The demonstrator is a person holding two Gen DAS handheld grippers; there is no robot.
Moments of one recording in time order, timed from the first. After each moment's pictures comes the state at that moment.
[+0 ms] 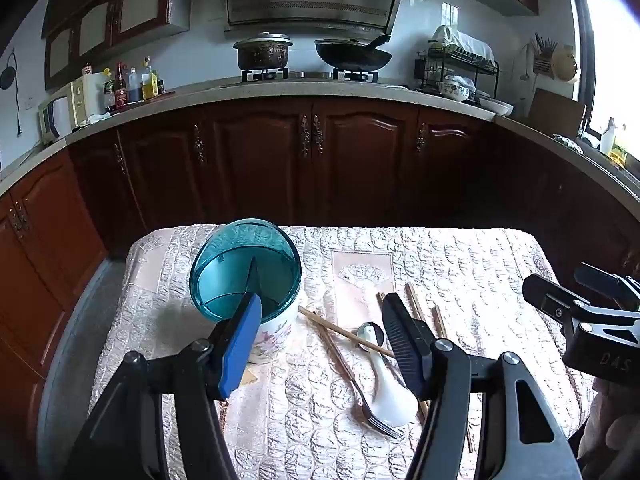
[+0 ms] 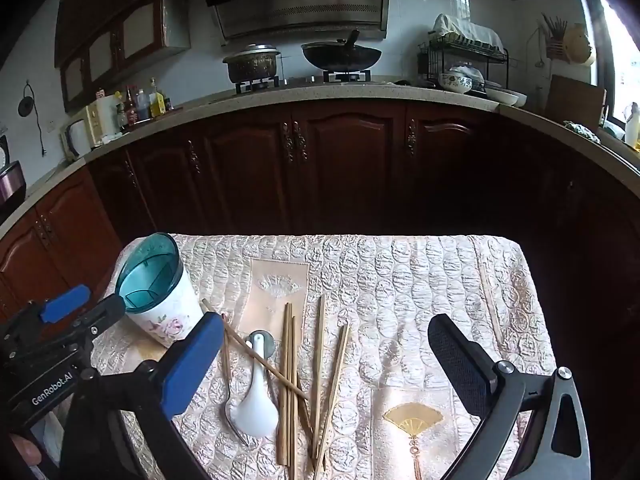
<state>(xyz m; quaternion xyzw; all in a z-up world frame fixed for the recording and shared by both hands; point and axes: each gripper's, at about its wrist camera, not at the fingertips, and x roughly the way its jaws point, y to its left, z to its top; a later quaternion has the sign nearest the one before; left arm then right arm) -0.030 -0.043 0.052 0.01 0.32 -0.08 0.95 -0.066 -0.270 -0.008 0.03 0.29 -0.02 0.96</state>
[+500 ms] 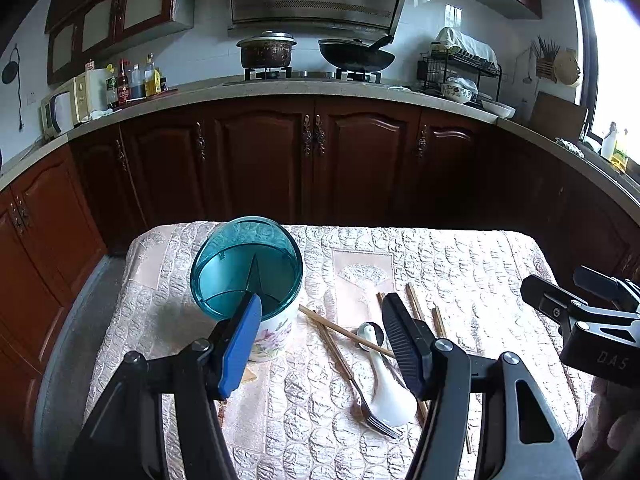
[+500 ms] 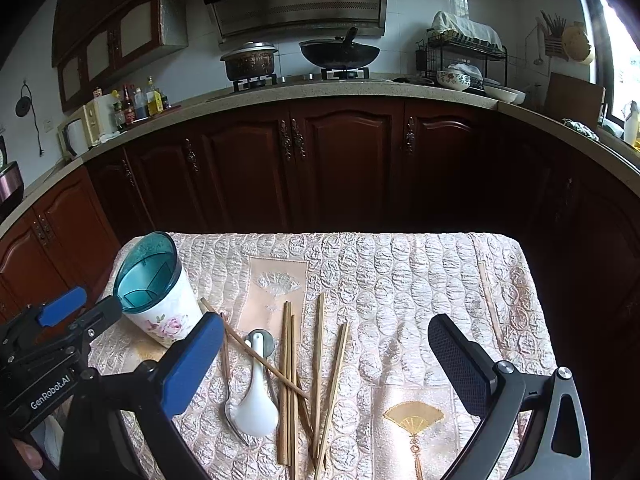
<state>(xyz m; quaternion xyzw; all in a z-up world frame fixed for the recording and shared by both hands) -0.030 -0.041 0.052 0.00 0.32 -0.08 0.95 -0.064 -0.266 -0.008 0.03 0.29 -0.03 0.95</state>
